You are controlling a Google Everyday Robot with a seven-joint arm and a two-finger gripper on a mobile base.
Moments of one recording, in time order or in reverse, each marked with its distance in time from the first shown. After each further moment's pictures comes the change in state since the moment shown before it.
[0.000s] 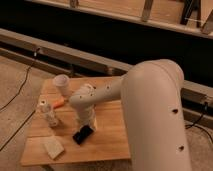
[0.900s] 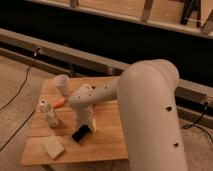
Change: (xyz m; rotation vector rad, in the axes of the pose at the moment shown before) arm -0.008 0.008 0.005 -0.007 -0.013 0.053
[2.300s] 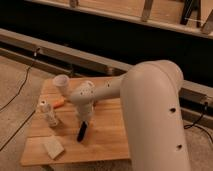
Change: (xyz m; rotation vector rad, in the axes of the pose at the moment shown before) arm -0.018 0.004 -0.017 -0.056 -0.024 0.016
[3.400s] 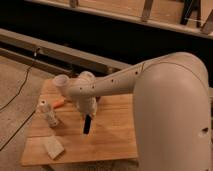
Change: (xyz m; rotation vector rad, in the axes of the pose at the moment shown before) arm -0.006 -0.022 -0.079 0.091 -0.143 -0.115
